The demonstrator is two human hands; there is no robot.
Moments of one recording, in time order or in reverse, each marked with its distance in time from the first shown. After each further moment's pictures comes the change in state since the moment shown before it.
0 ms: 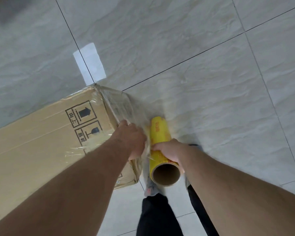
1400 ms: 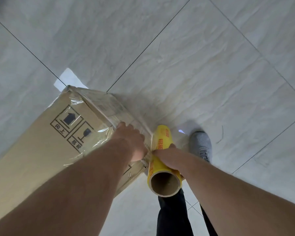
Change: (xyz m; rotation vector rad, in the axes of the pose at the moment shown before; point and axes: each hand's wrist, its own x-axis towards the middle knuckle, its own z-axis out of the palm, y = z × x) left_hand -0.006 0.020 0.024 0.291 -0.198 0.144; right_hand 0.009 0.081 0.074 0.164 0.059 0.012
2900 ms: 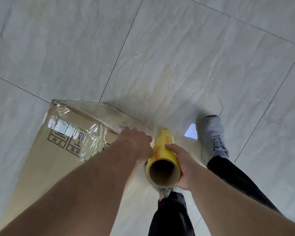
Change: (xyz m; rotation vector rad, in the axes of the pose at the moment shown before) left_hand -0.010 0.053 0.014 0.149 0.021 0.077; right_hand 0.001 0.099 0.067 1.263 -0.308 0.092
